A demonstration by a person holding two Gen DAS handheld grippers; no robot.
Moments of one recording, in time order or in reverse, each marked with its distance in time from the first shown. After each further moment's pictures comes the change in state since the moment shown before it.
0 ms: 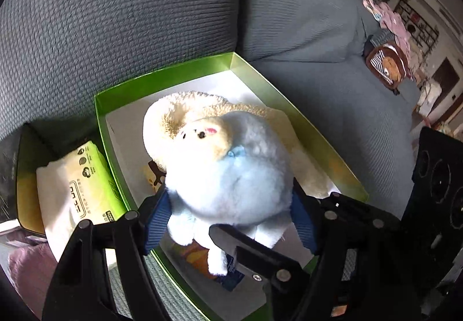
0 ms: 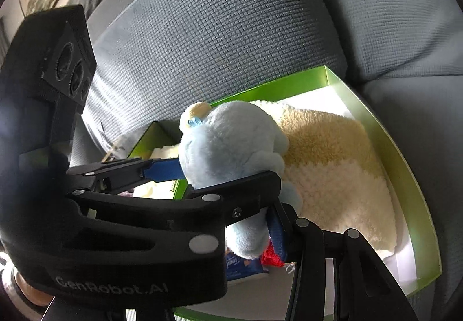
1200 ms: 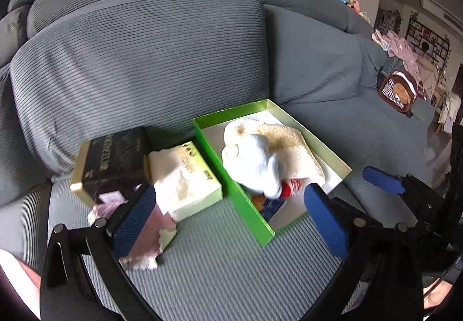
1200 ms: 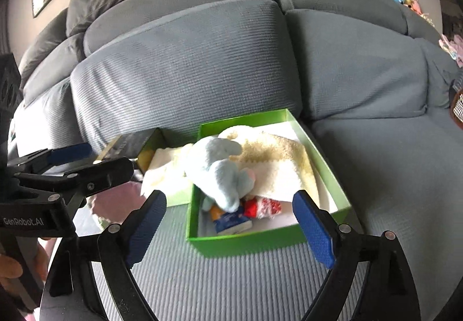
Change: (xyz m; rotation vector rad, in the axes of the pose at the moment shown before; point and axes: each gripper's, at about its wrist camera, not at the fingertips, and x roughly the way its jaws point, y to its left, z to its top) left arm -0.159 0.013 -0.081 0.008 -0.269 0.200; right arm -0.118 0.081 -0.043 -0.131 -0.134 -0.273
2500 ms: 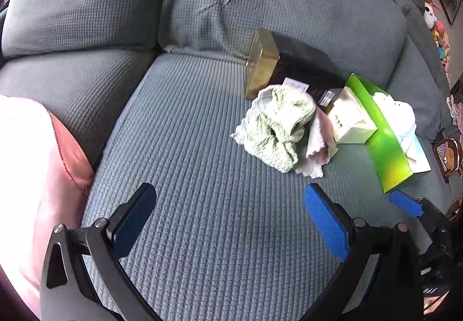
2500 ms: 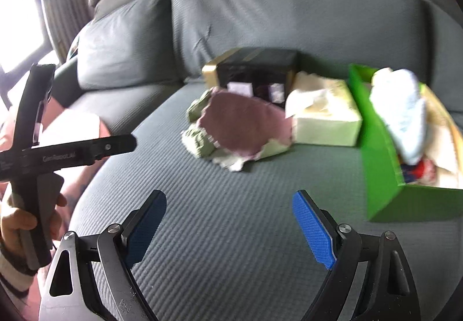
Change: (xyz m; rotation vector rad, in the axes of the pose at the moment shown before) left arm -0.048 0.199 -0.158 -0.454 0.124 0.212; right arm 0.067 0.161 -0.089 -0.268 0.221 0.317
